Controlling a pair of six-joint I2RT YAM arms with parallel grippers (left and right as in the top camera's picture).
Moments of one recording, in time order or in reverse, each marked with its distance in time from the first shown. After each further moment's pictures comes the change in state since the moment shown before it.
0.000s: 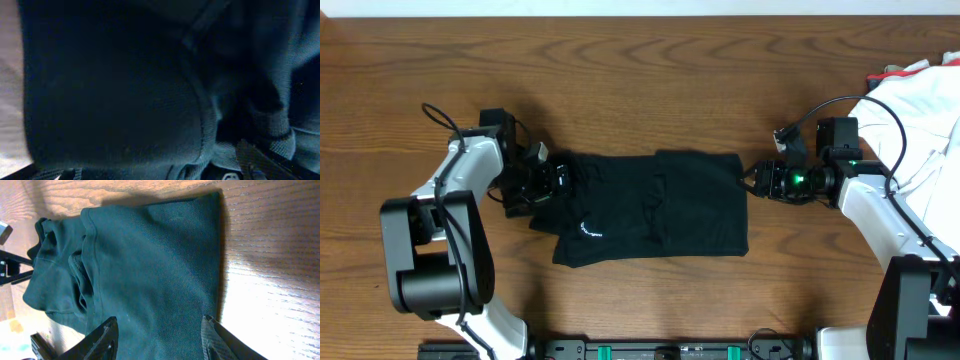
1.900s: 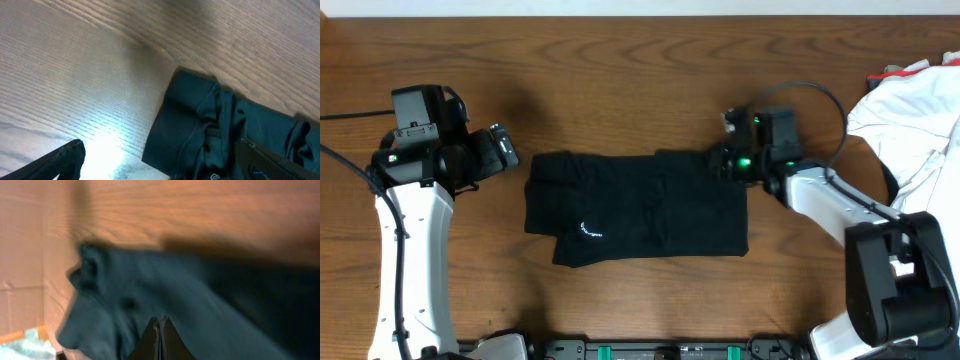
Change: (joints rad) left arm 0.112 -0.485 0.140 -0.088 -0.290 -0.150; right arm 0.237 0.151 0.002 0.419 -0.019 0.328
